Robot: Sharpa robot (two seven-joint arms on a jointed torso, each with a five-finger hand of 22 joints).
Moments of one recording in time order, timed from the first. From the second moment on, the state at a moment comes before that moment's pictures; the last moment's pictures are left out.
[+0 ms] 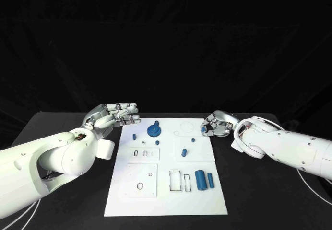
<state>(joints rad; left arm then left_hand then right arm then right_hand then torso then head) 1.23 -0.95 0.02 1.68 0.01 -0.36 0.34 1.48 -0.01 0.14 0.11 0.05 0.93 0.24 0.10 0.07 0.98 0.18 0.12 0.07 1.06 0.14 0.14 0.12 0.18 0.86 0.27 0.23 0.08 1.24 -0.82 -0.09 1.22 -1.16 -0.32 0.10 1.46 -0.01 0.19 0.08 0.19 1.08 0.11 0.17 0.11 1.36 0.03 1.39 1.31 1.47 -0.04 1.52 1.31 0.02 1.47 0.08 1.48 1.31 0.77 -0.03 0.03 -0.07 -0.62</state>
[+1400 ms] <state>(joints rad) 1.23 -0.92 0.02 1.64 0.01 -0.36 0.34 1.48 -0.01 0.15 0.11 0.05 0.93 0.24 0.10 0.07 0.98 0.18 0.12 0.07 1.06 0.14 0.14 0.12 0.18 0.86 0.27 0.23 0.08 1.21 -0.58 -0.11 1.53 -1.42 -0.41 -0.19 1.41 -0.01 0.24 0.08 0.20 1.06 0.11 0.17 0.11 1.36 0.03 1.38 1.31 1.47 -0.04 1.52 1.31 0.02 1.47 0.08 1.51 1.31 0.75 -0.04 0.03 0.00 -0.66</state>
